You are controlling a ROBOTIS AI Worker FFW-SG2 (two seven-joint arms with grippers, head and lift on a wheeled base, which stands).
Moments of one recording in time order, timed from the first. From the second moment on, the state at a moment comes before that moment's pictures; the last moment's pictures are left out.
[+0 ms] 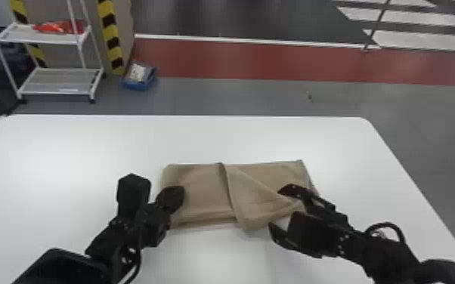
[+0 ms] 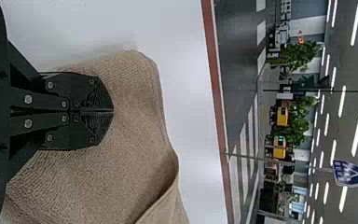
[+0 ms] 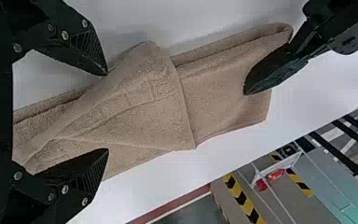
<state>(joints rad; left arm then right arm) 0.12 0.13 -0.27 -1.69 0.05 0.39 -0.18 0.34 -0.28 0.08 -2.03 0.83 0.16 0.78</state>
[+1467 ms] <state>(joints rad) 0.13 0.13 -0.26 -1.70 0.05 0.40 -0.19 0.21 -0.27 0.03 -1.93 0.63 0.49 0.65</state>
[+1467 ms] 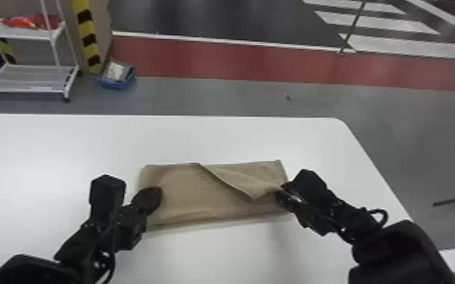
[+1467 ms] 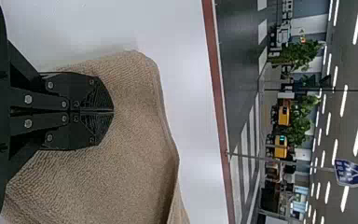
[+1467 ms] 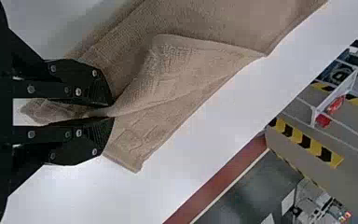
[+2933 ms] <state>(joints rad) 0.16 0.13 -0.27 -1.73 0.03 0.41 -0.19 0.25 -0.24 -0.19 -1.85 0.19 0.32 0.24</state>
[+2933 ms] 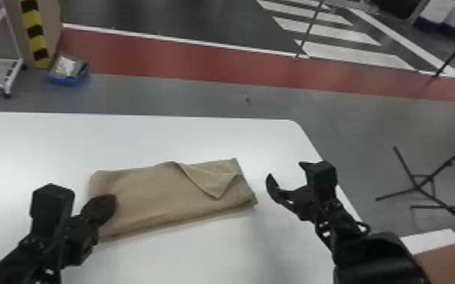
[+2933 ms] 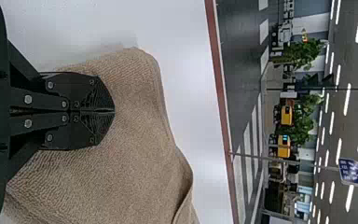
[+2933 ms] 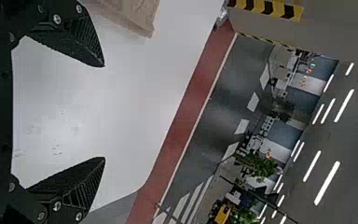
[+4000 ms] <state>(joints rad) 0.14 0.13 -0.27 -1.70 0.03 0.41 -0.19 0.22 -0.23 0.00 -1.99 0.17 0.61 0.48</state>
